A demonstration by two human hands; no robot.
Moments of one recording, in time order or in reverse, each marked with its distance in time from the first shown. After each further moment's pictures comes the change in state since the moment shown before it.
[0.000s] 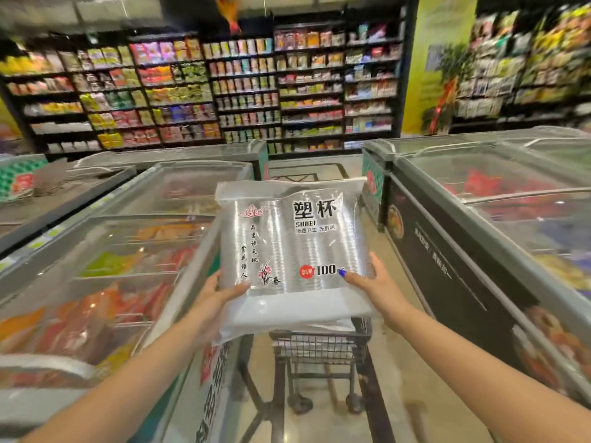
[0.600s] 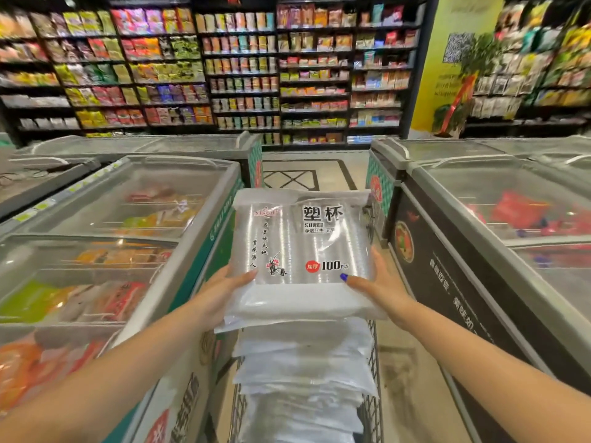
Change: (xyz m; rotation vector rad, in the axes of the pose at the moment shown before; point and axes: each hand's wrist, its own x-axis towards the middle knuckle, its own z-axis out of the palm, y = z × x) left_hand 0.352 0.055 0.069 0.089 -0.007 -0.092; right_hand 0.362 0.024 -0.049 -0.148 -0.063 0.053
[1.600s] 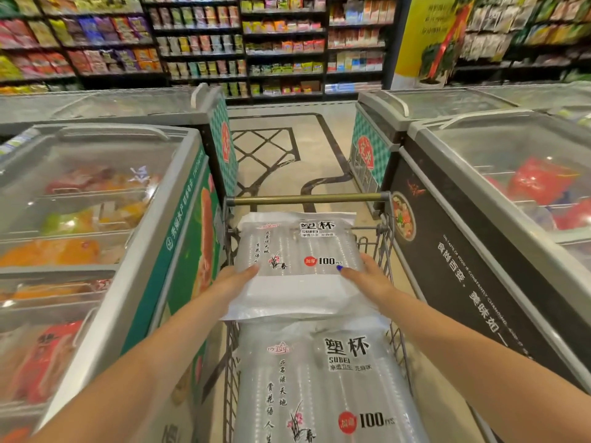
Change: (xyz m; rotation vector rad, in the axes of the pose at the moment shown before) left_hand 0.343 -0.017 -0.017 0.333 0.102 -0.278; right_hand 0.288 0.079 0.022 -0.064 0.116 0.370
